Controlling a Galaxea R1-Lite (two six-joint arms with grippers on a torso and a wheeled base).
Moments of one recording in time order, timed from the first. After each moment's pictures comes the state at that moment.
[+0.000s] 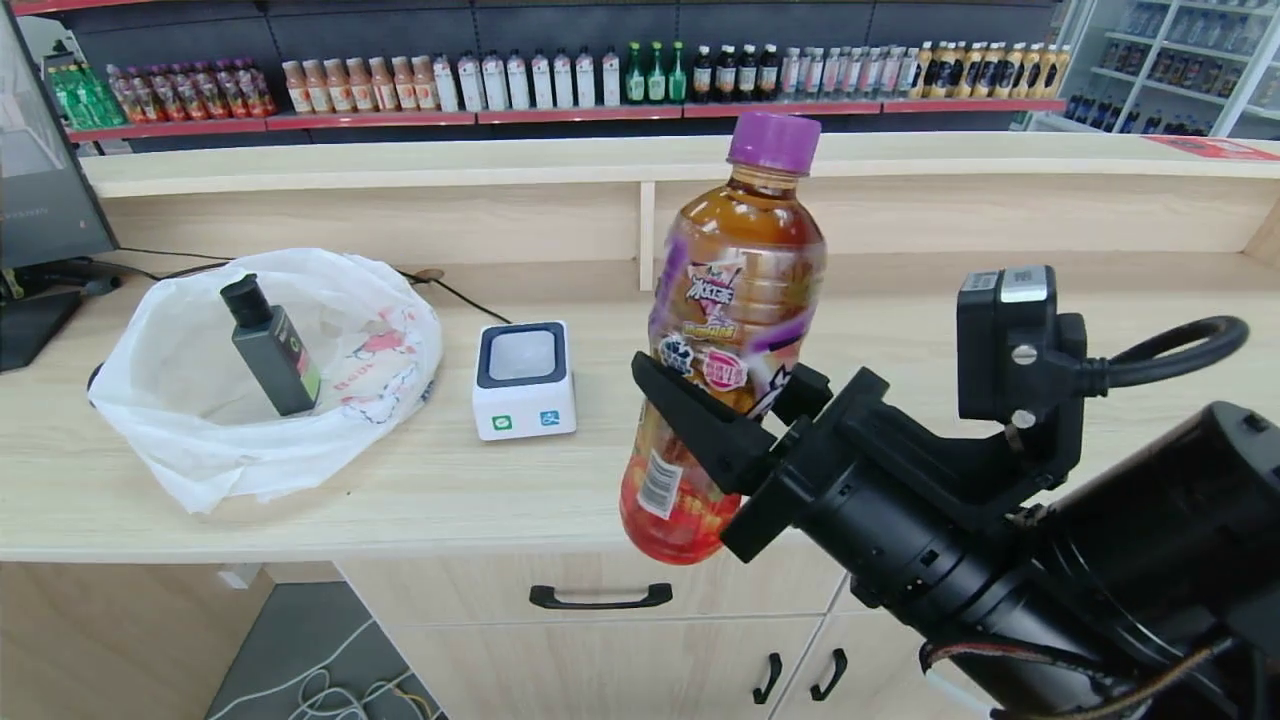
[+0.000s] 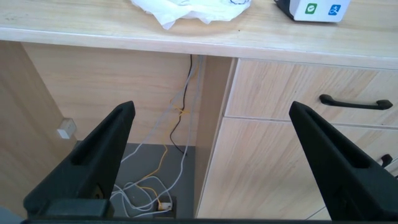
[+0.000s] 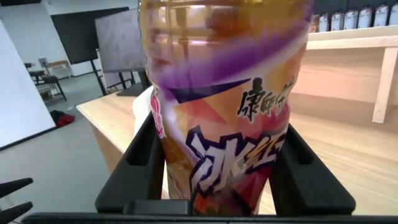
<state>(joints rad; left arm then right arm) 0.00 0.00 0.00 0.00 0.01 -0.01 0.93 1.76 -0.61 -1.57 -0.06 0.04</state>
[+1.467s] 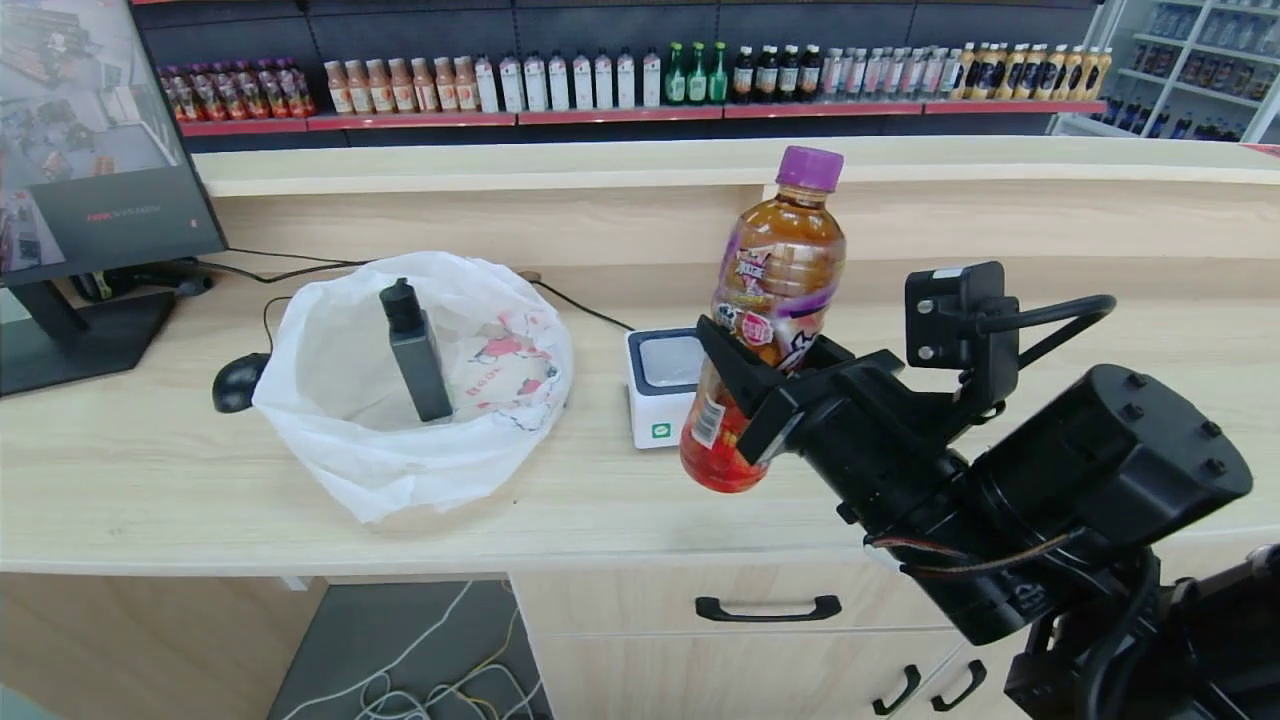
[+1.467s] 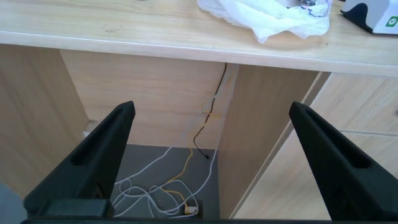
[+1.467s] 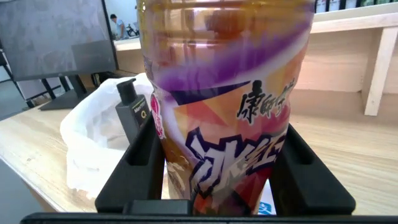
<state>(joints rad) 0.00 0.00 0.00 0.00 0.01 -0.02 0.80 1.84 -0.66 -1.57 -0.21 0.01</state>
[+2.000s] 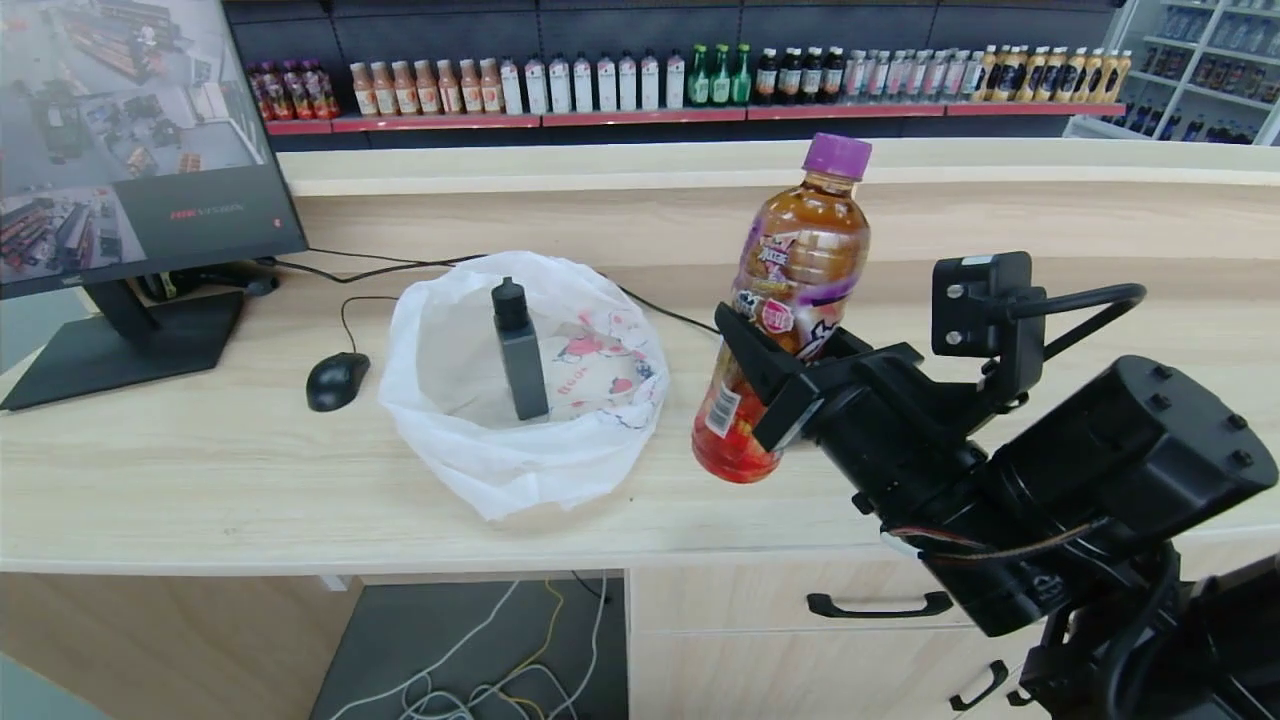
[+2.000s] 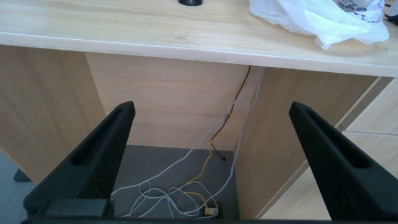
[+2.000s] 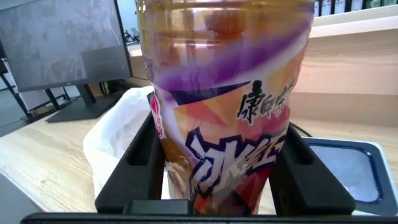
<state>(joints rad) 0.00 0.00 0.00 0.00 0.01 -0.01 0.78 1.82 -0.65 -1.57 -0.21 0.03</state>
